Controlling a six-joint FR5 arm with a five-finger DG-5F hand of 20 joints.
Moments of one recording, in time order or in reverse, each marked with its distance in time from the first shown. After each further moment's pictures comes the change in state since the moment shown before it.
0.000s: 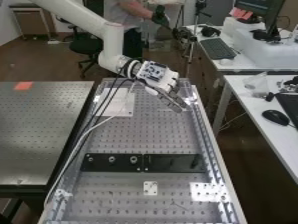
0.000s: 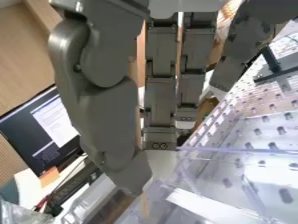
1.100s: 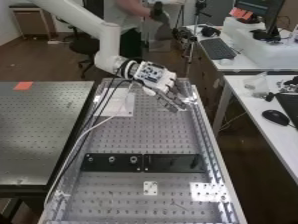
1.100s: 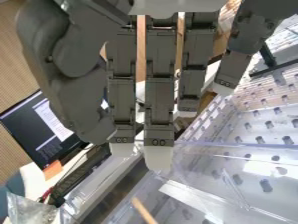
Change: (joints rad) arm -0.006 0.037 -0.057 0.022 -0.039 0.008
